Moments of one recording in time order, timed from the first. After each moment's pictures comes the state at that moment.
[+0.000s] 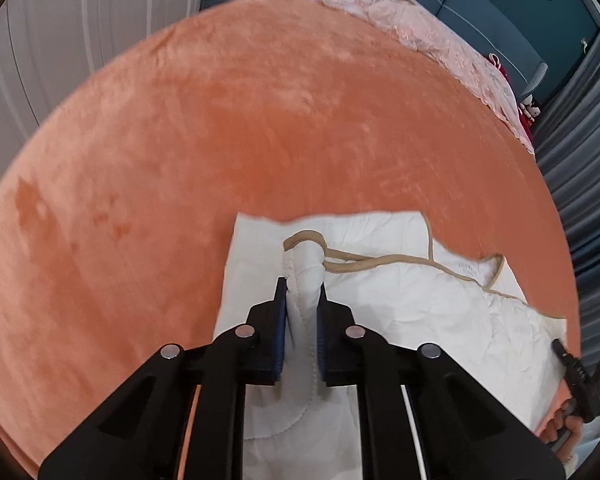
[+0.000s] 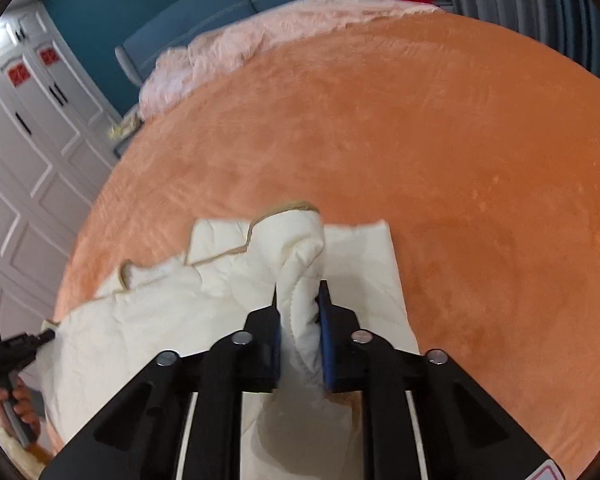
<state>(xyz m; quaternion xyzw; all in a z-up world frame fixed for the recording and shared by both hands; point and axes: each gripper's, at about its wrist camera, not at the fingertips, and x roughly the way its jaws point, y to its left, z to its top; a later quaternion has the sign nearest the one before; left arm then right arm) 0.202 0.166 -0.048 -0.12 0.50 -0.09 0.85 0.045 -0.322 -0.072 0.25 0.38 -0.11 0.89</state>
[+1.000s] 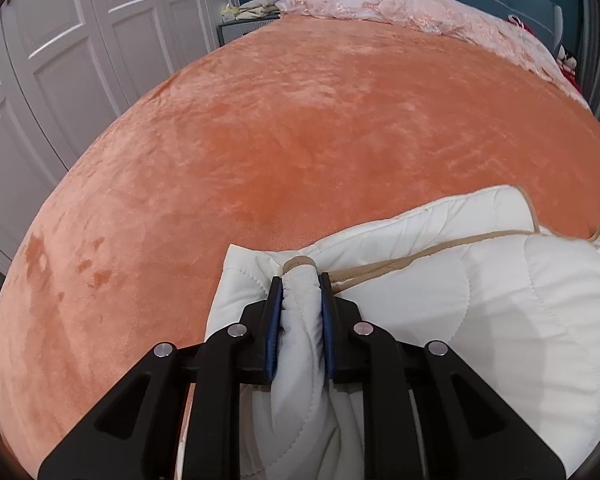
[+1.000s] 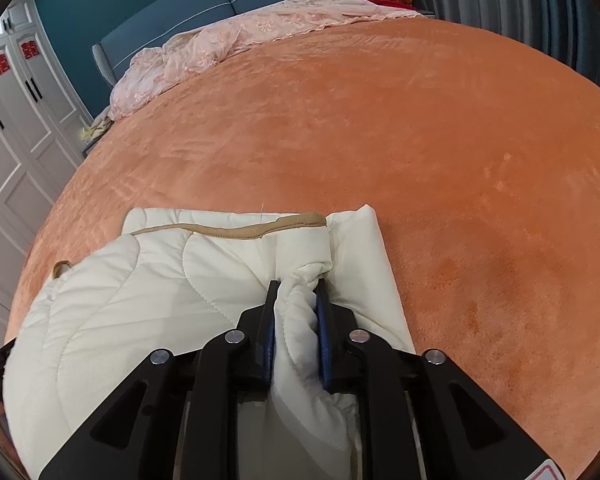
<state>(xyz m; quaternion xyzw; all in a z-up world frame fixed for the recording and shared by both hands) 0.231 0.114 -0.123 0.02 0.44 0.01 0.90 0.072 -0.328 -0.142 0.23 0.38 -0.15 0.88</state>
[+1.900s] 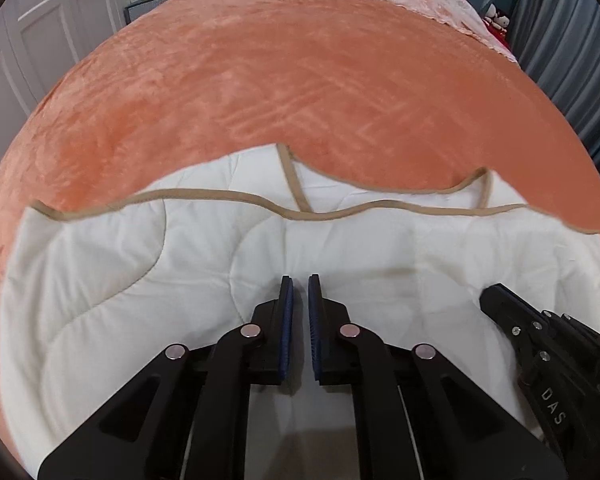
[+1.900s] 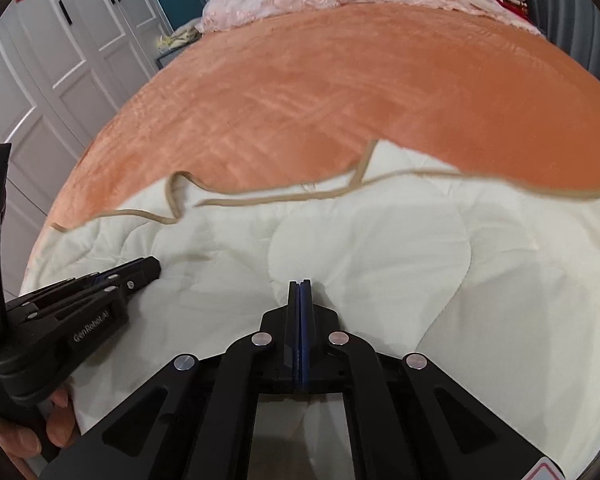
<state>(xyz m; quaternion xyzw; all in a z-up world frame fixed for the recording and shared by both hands) 0.211 -0.017 -0.116 0.02 0.51 -0.13 0.85 0.148 -0.180 -0.130 0.14 0.47 -0.02 0.87</state>
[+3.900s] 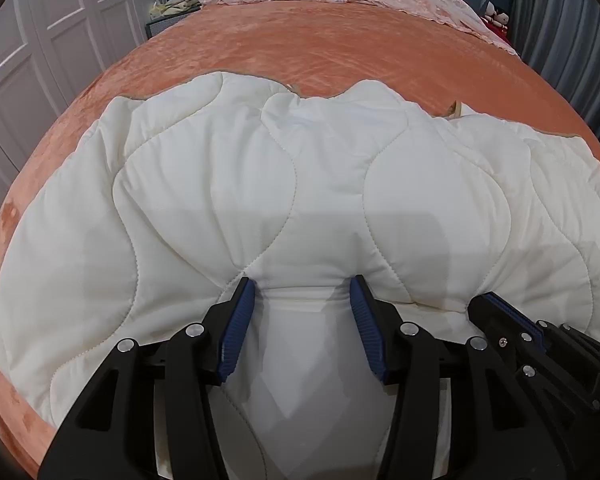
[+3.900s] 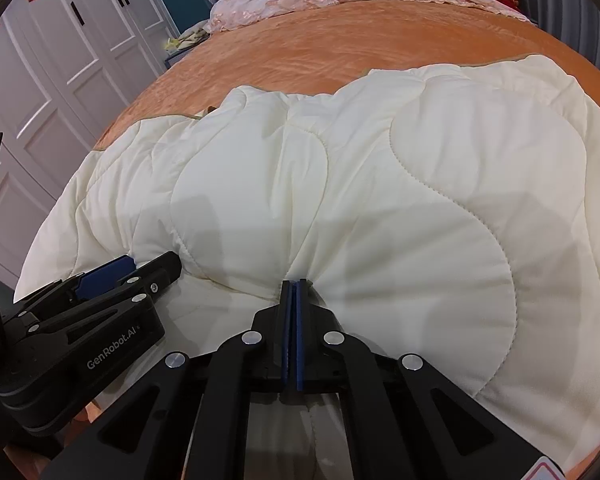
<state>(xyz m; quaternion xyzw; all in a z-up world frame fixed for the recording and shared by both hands) 0.106 -0.003 -0.120 0.05 0.47 -0.10 0.87 0.042 -0.137 -0.143 0.15 0.46 -0.01 0.88</state>
